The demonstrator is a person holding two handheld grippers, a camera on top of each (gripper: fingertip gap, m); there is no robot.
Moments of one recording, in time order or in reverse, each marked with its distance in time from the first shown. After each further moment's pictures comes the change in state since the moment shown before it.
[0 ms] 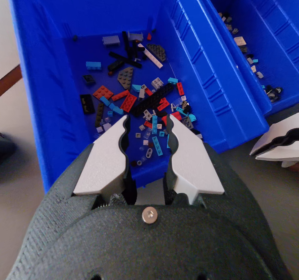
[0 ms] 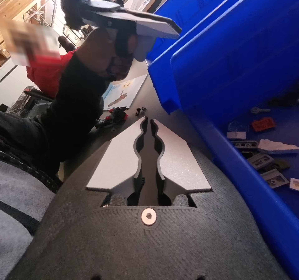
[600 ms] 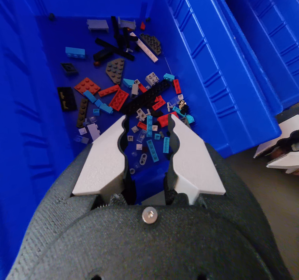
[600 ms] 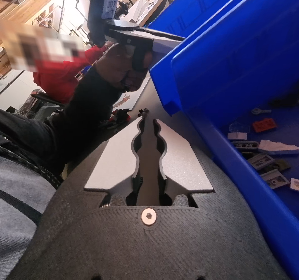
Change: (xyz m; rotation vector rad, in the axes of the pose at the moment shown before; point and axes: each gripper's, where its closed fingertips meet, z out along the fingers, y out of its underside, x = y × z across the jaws) left arm 0.006 0.012 0.026 0.000 0.082 -0.066; right arm -0.002 -0.003 -0.002 0.020 -0.024 0.009
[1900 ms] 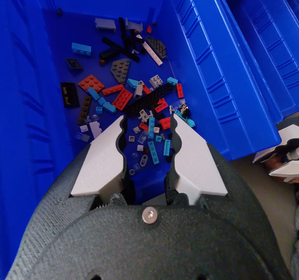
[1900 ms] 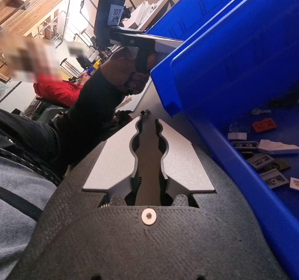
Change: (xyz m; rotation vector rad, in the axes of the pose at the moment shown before) left arm -0.005 -0.001 0.000 0.026 0.001 -0.071; right arm -0.001 -0.002 -0.002 0.014 -0.016 0.009
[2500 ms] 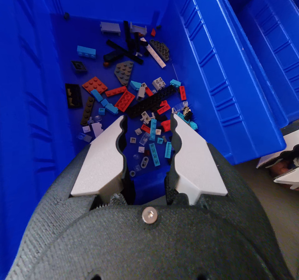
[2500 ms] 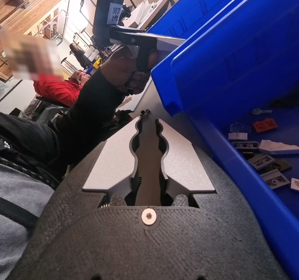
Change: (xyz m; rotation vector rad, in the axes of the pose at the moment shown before) left arm -0.002 -0.002 0.001 0.013 -0.039 0.003; right arm 0.000 0.000 0.000 -0.002 -0.001 -0.001
